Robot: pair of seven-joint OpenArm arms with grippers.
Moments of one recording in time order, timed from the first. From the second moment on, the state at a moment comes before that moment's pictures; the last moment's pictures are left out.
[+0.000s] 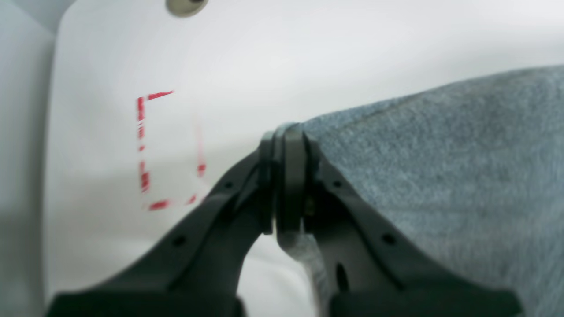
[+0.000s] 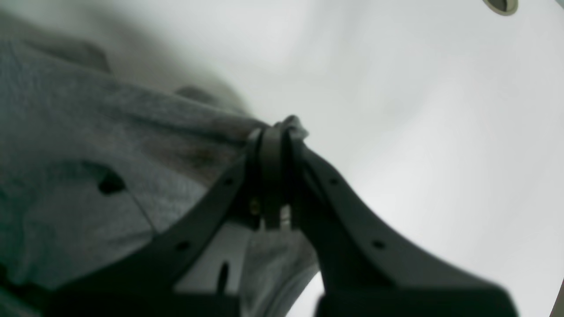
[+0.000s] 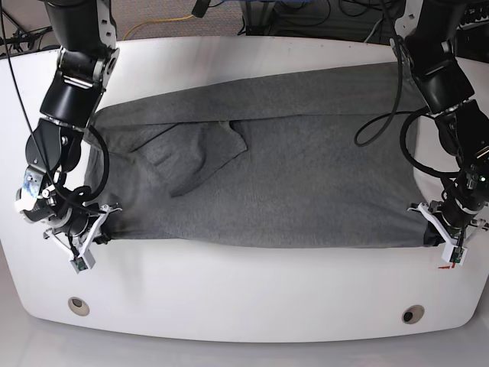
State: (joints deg) left arm -20.4 -18.1 -26.3 84.5 -8.9 -40.7 50.3; right arm 23.5 19.0 18.1 79.4 16.6 41.1 -63.2
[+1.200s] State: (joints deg) left arm 10.6 -16.5 -28.1 106.2 -8.9 -40.8 64.5; right arm 4.0 12.5 28.5 92.6 15.3 41.1 -64.3
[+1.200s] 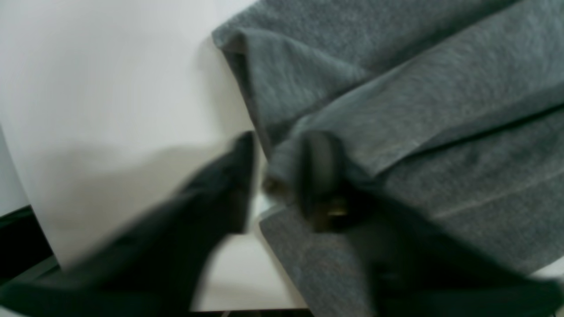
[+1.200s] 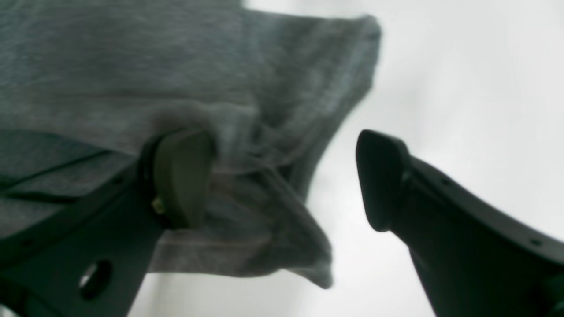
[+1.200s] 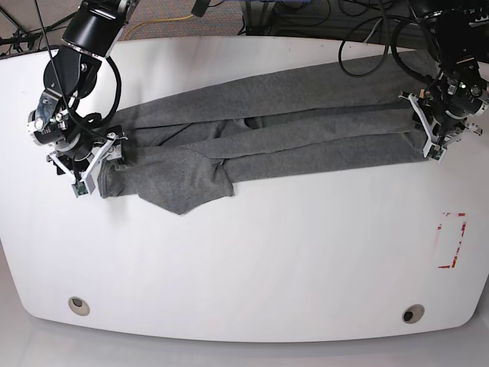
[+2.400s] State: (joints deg) left arm 12.9 -16.5 -28.0 103.4 -8.7 -40.5 64.3; right arm 24.6 9.6 14.4 54.6 15.1 40.9 -51.7
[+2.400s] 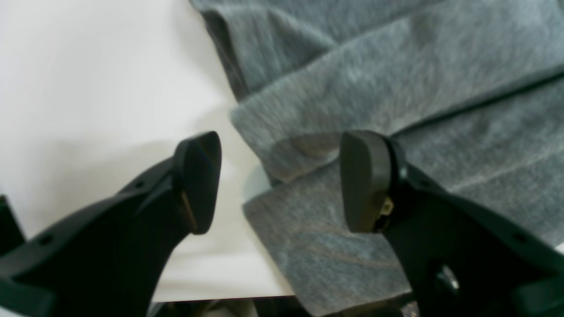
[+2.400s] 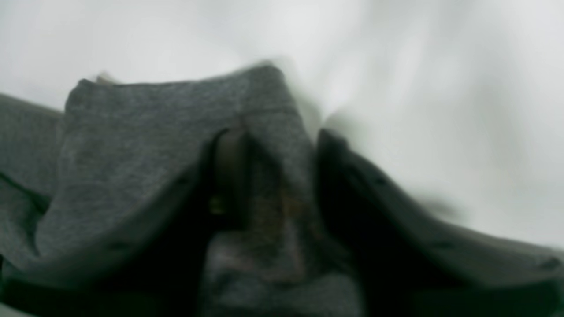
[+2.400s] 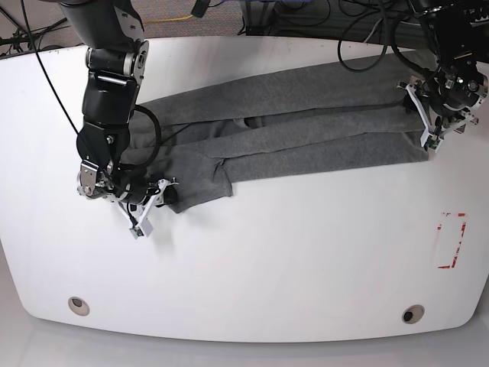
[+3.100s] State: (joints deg) left arm 12.9 -16.5 -26.2 101.5 -8.7 -40.4 64.1; right arm 11.6 8.8 14.6 94.7 15.9 40.9 -70.4
